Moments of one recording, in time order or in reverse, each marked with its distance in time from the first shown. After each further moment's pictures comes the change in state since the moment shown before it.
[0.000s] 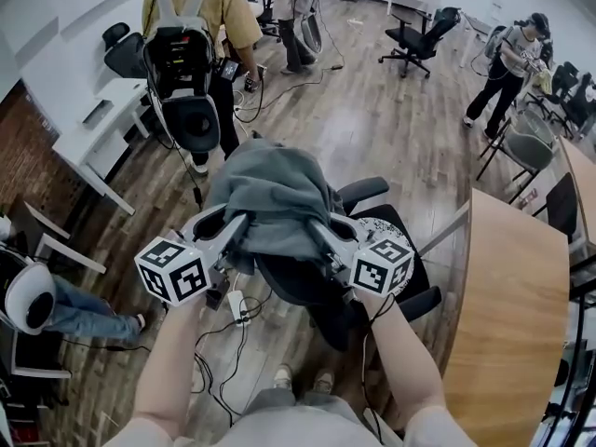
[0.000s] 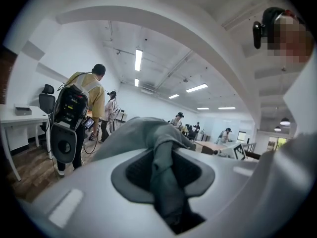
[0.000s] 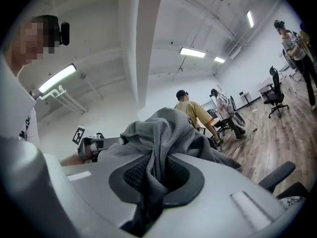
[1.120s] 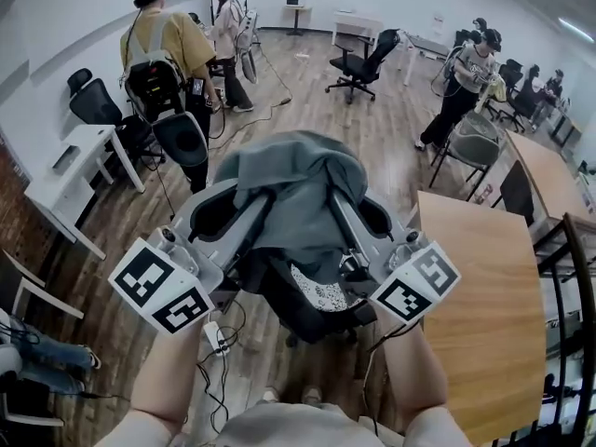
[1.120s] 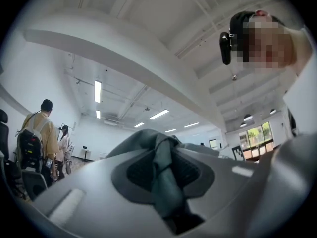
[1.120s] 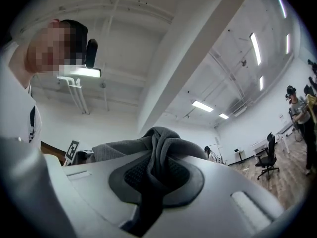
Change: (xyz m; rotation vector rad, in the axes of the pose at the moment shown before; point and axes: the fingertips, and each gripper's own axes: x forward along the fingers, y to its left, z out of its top) left arm -0.058 -0.232 0.156 0.253 -0.360 -0.353; right arm -0.163 0.151 0.203 -0.351 -0.401 -0.144
